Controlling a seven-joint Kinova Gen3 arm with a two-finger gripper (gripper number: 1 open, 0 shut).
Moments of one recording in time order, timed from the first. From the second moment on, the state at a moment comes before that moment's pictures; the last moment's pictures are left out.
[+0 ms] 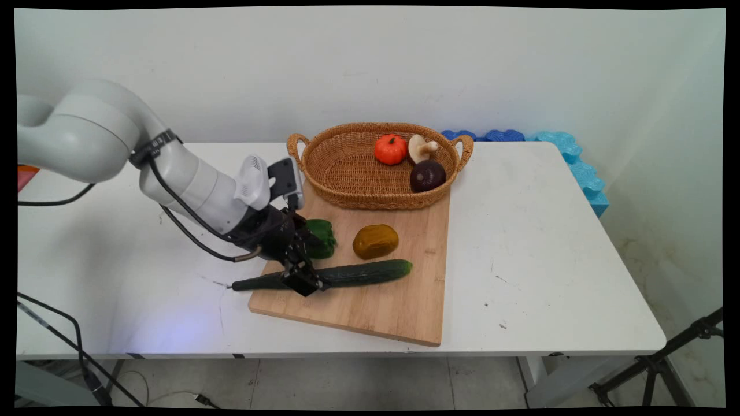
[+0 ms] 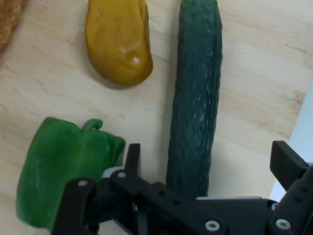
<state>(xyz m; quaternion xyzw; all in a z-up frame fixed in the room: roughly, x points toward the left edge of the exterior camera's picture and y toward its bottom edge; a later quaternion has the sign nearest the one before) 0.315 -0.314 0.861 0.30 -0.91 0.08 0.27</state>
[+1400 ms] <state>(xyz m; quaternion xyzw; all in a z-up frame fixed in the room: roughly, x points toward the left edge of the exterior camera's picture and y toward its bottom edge) 0.306 -0.316 0.827 0.25 -0.93 0.07 0.25</state>
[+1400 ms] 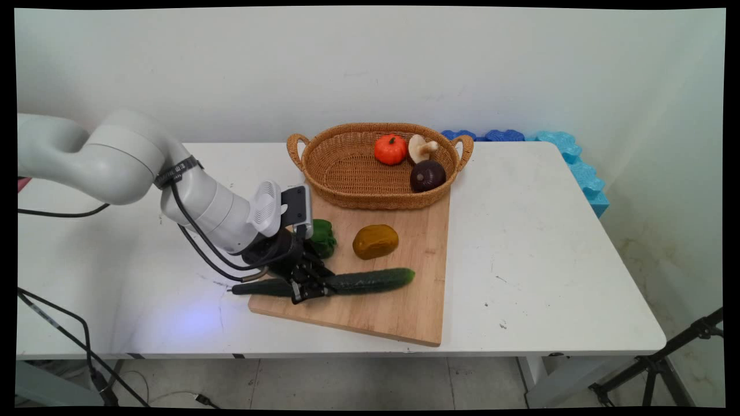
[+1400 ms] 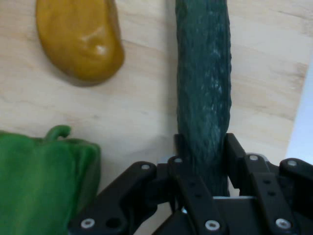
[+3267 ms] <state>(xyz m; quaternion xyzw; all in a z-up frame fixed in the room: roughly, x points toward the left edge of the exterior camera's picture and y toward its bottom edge) 0.335 -0.472 0.998 0.41 -0.87 0.12 0.26</state>
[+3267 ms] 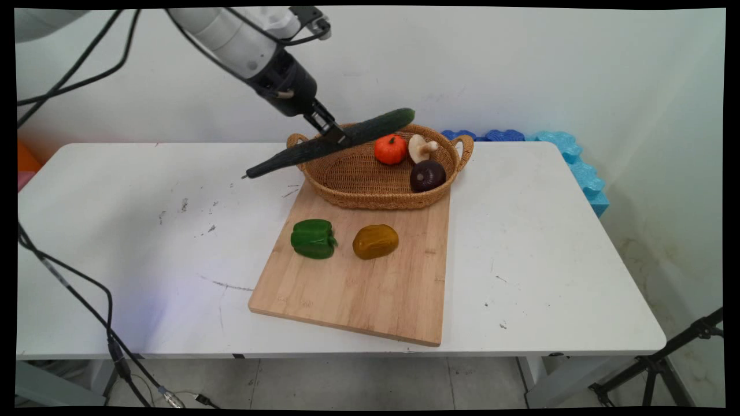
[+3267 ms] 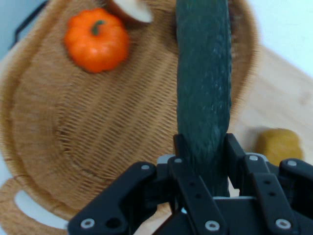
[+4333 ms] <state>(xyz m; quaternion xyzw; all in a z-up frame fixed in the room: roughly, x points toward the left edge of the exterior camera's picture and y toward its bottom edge) 0.291 -0.567 0.919 0.46 -0.86 0.11 0.20</state>
